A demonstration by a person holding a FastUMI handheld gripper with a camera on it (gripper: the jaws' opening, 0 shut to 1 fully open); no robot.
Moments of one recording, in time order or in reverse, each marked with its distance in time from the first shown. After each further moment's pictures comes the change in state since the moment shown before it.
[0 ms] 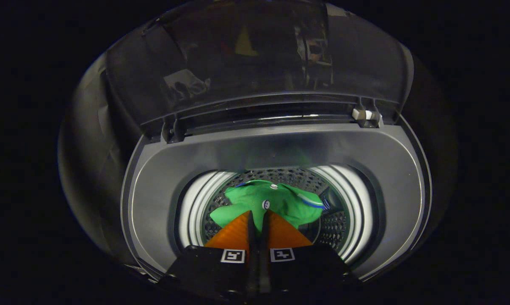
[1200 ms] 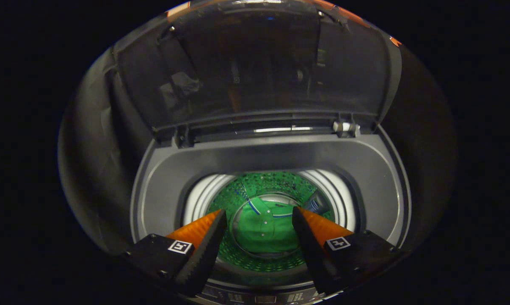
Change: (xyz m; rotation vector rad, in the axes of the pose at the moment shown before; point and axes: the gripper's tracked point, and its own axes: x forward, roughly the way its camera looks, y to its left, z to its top) arm -0.044 0.004 0.017 -0.027 -0.134 -0.028
